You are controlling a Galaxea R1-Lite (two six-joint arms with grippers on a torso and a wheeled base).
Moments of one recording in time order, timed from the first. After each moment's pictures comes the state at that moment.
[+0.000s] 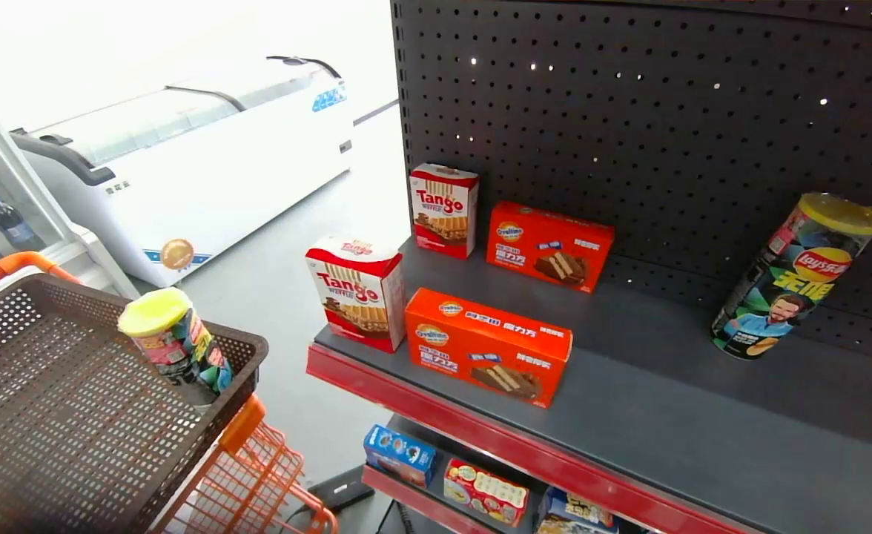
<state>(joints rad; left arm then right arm) 0.00 0.01 0.00 0.00 -0.04 0.02 0.00 0.00 0.00 0.00 0.00 0.00</state>
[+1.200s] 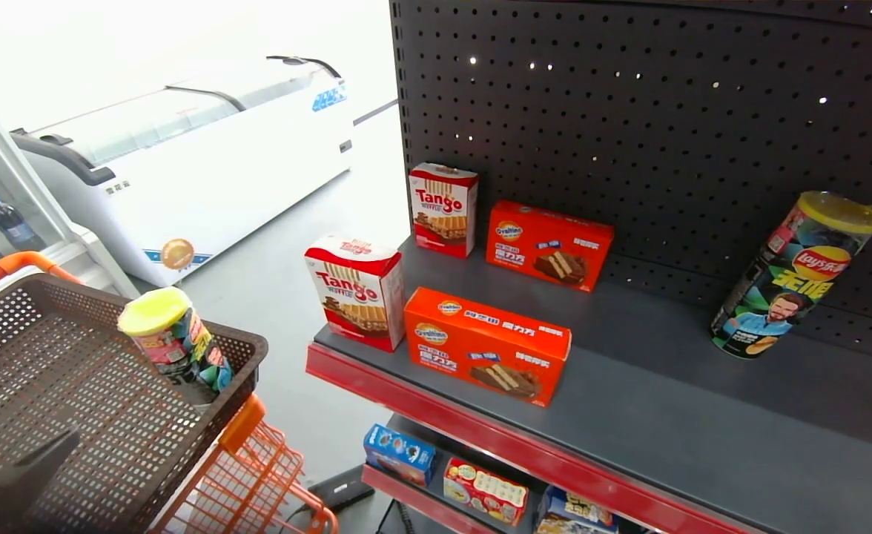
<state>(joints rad) 0.14 0.82 -0.39 -0.15 0.00 0.12 0.00 0.00 0.00 0.00 0.00 0.00</state>
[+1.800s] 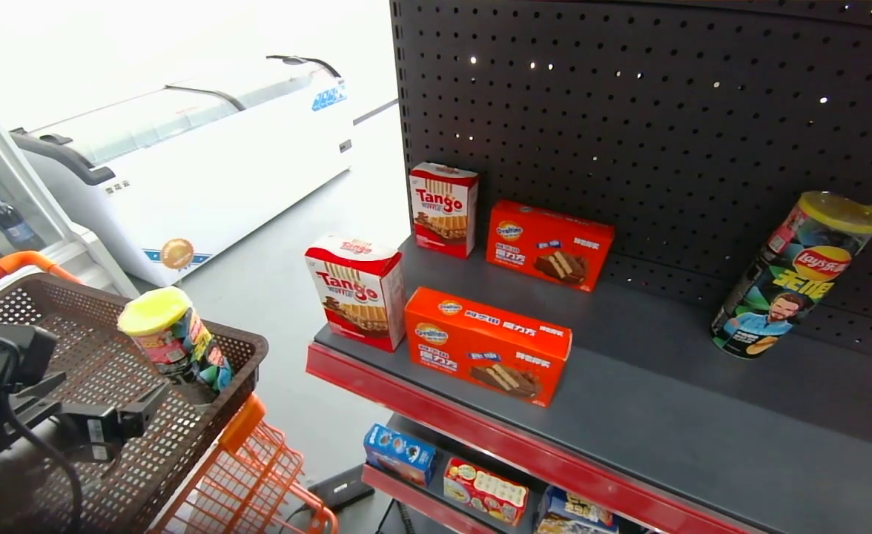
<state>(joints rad) 0.20 1.47 -0.16 -1.07 -0.03 0.16 0.00 0.00 0.00 0.00 0.00 0.00</state>
